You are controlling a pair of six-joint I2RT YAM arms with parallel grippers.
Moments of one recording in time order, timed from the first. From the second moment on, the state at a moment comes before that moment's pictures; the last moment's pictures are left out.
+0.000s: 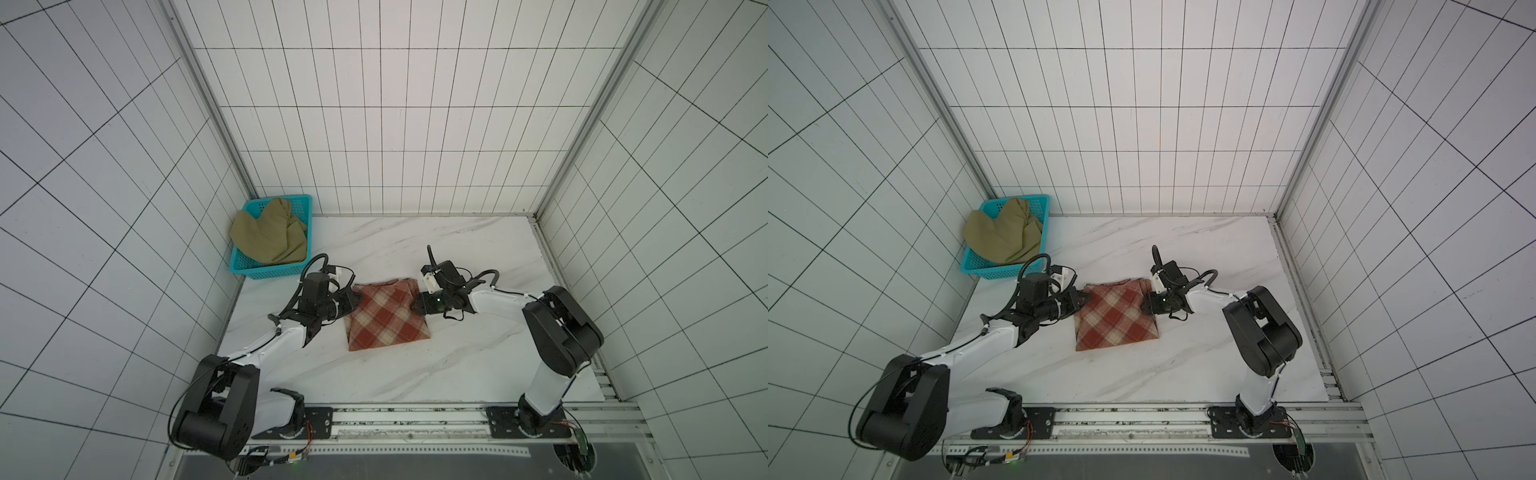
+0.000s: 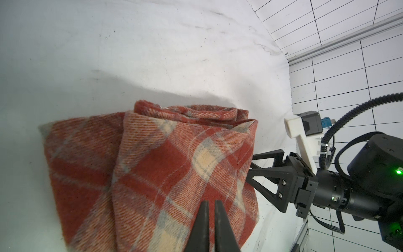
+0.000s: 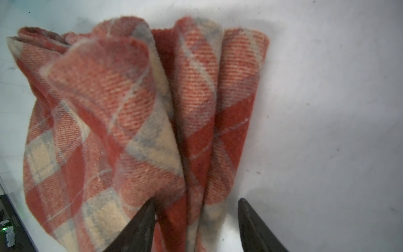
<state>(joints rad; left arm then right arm) -0.26 1.26 0.54 0.09 0.48 -0.74 0.59 1.78 0.97 -0.19 -0.29 0.36</state>
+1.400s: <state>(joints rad) -0.26 1.34 0.59 -0.03 0.55 -0.68 -0.07 1.94 1.29 -0.47 -0.38 0.09</state>
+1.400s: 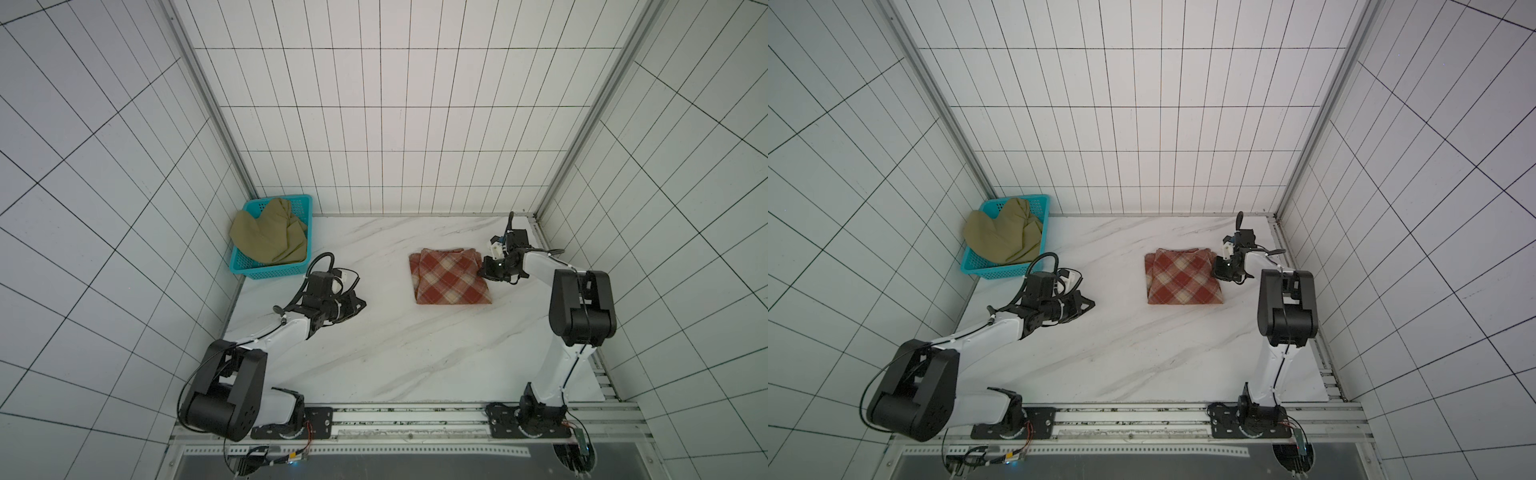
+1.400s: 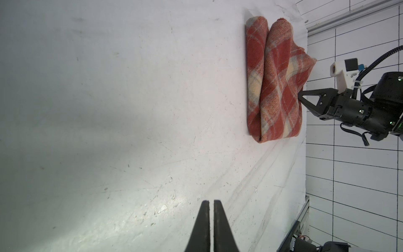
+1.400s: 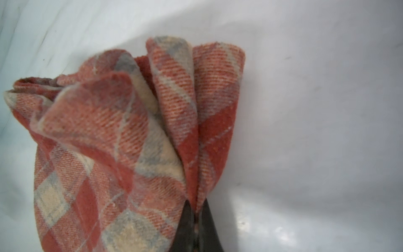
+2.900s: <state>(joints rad) -0.26 1.46 0.73 -0.08 0.50 -0.68 -0.30 2.36 1.96 -0.77 -0.38 -0.05</state>
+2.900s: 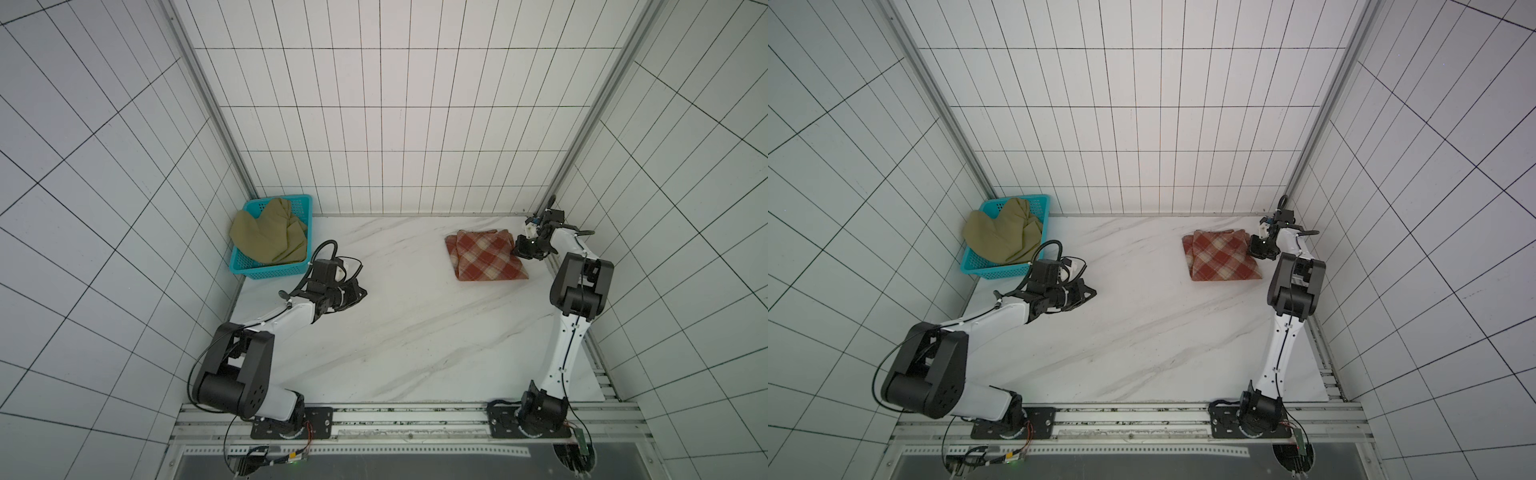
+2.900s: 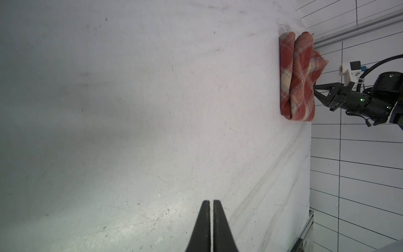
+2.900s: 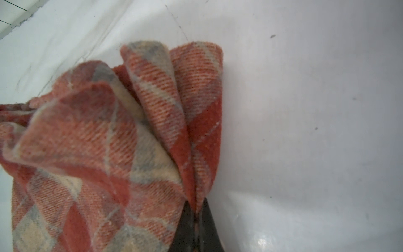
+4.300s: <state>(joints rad) 0.29 1.89 1.58 -0.55 0.12 -0.39 0.21 1.54 1.13 -0.06 -0.65 0.46</state>
